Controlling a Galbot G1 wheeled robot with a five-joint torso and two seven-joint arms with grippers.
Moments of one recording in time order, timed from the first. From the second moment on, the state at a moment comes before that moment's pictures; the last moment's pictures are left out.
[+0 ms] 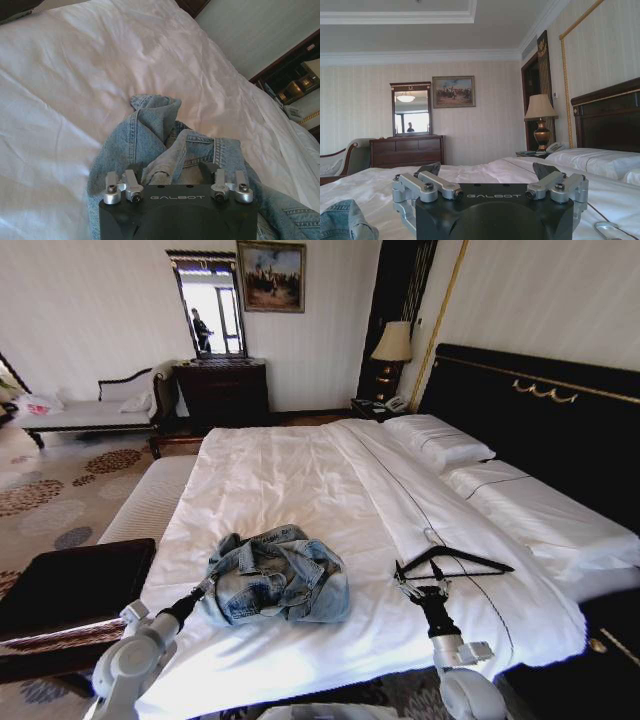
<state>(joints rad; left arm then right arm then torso) 1.54 -1.32 -0.86 -2.03 -1.17 0.62 -0.18 -1.70 1.20 0.59 1.96 0.42 0.44 -0.01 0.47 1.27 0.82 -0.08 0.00</state>
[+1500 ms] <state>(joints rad) 1.57 -1.35 -0.90 -2.09 -1.24 0.65 -0.22 -1.23 0.83 0.04 1.89 1.16 0.00 0.13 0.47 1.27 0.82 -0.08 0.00</state>
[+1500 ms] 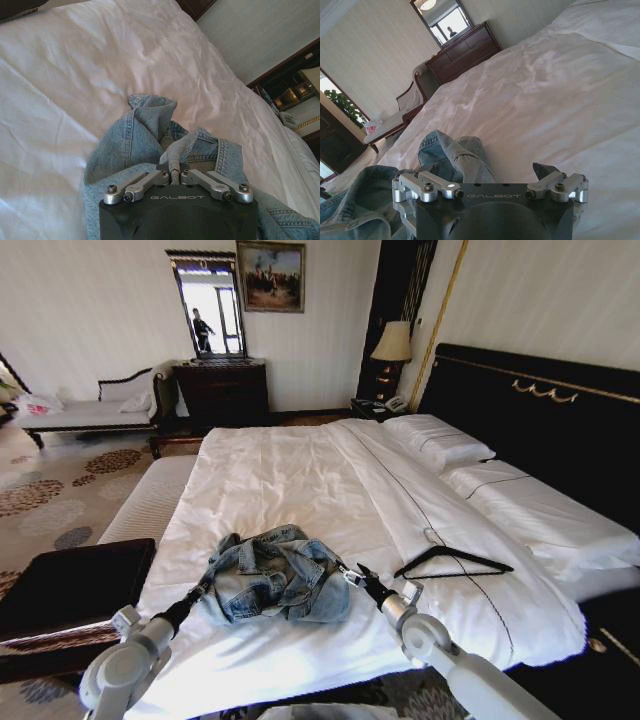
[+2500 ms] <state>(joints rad) 1.59 -1.36 -0.91 -2.13 -1.24 0.64 -0.21 -1.22 0.82 0.04 1.83 0.85 0.06 0.04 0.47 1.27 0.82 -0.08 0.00</state>
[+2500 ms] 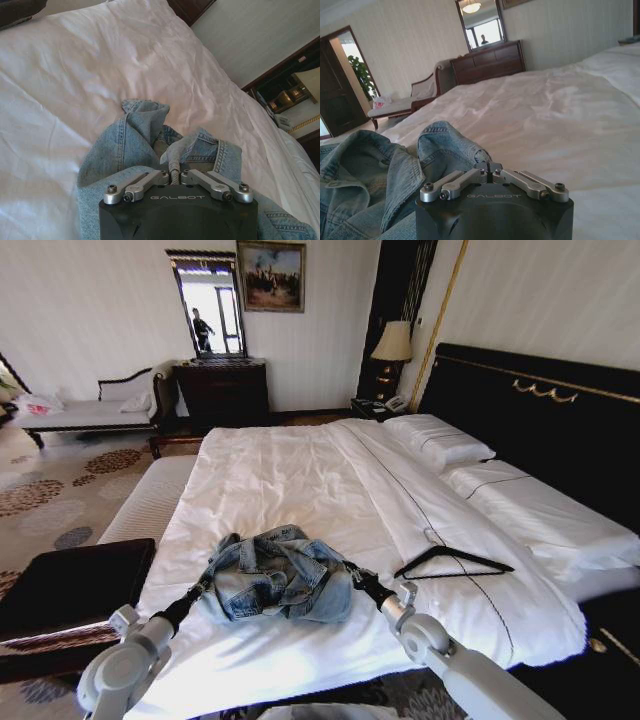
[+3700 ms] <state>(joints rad) 1.51 -0.77 -1.69 -2.51 -1.99 0.44 -0.32 -0.91 0.49 0.46 2.30 1.51 0.23 -0.15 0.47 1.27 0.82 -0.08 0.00</state>
